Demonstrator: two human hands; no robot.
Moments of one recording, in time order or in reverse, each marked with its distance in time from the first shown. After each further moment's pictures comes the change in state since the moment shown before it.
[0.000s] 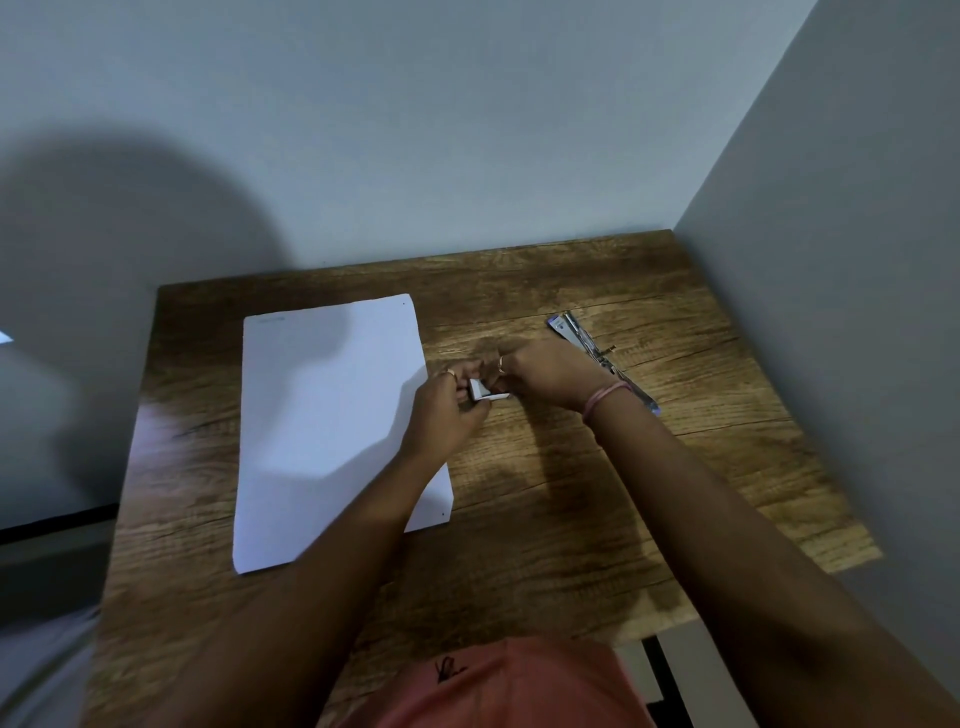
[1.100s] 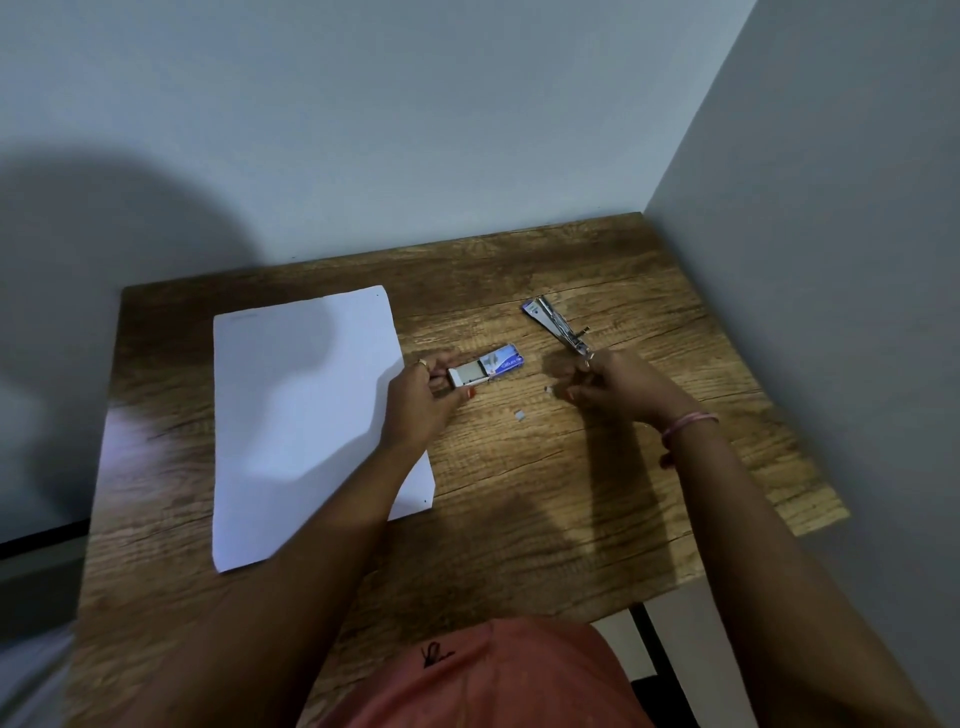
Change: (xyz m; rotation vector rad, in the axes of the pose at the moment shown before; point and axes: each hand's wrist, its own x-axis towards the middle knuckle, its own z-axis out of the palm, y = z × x) left_hand -0.001 0.001 0.001 -0.003 0.027 -0.043; right_hand -0.099 0.050 0.025 0.529 0.097 0.365
